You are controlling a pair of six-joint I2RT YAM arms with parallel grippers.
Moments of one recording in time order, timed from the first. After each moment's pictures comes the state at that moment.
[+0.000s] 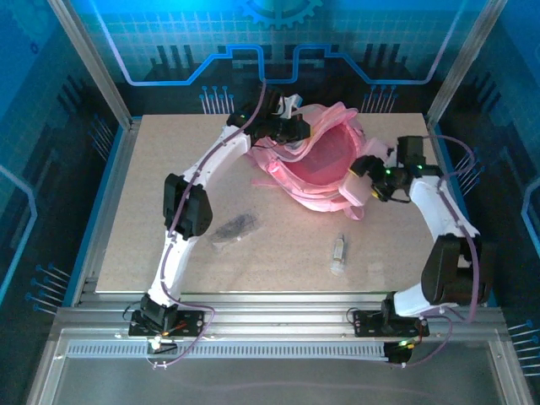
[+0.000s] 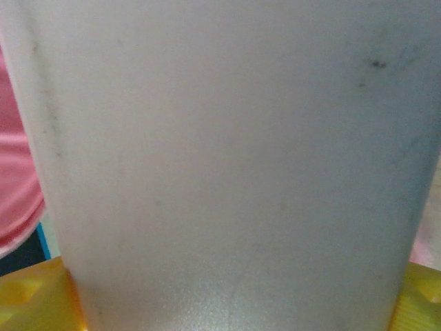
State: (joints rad) left arm -0.45 2.34 2.34 -0.62 0.60 -0.63; right arm -0.03 1.51 1.16 -0.61 -0.44 0.71
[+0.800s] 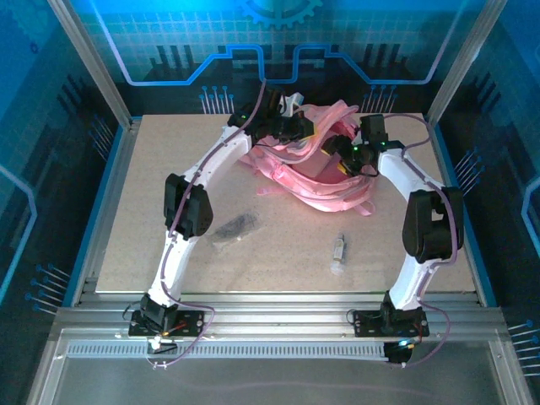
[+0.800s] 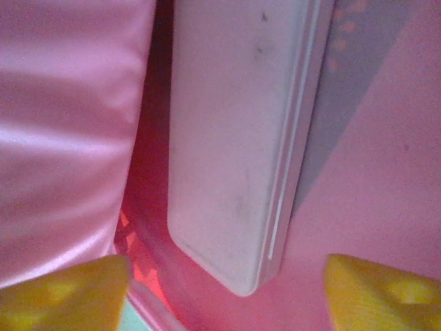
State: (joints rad) left arm -0.46 2.34 2.34 -0.57 0.66 -0.72; right arm 0.11 1.84 1.42 -0.45 -0.42 0.81
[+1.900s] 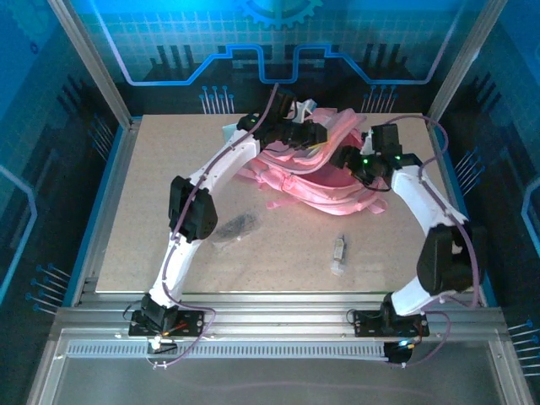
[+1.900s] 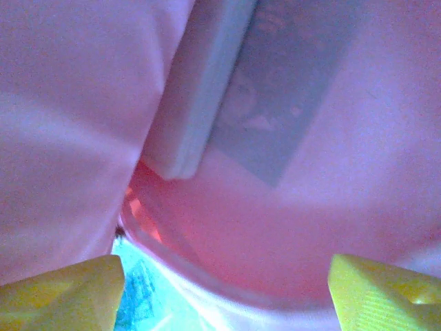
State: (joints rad) left arm -0.52 2.34 2.35 -0.61 0.68 -0.69; right arm 0.11 1.52 1.22 -0.58 -0.34 0.57
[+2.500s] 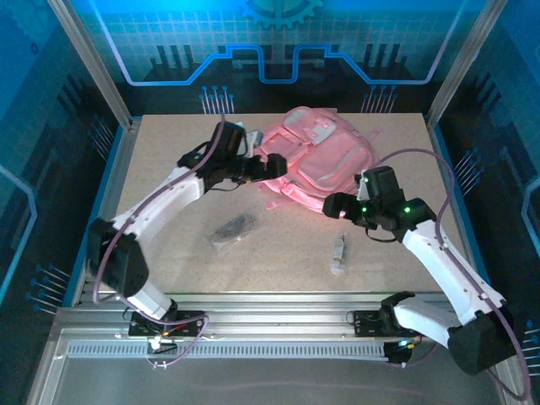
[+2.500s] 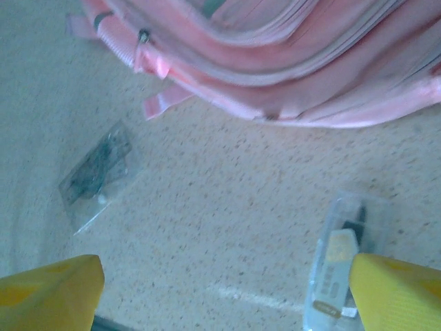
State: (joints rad) left arm -0.44 1.55 1.34 -0.53 0.38 -0.59; right arm 0.37 1.05 0.93 -0.80 -0.20 0.59
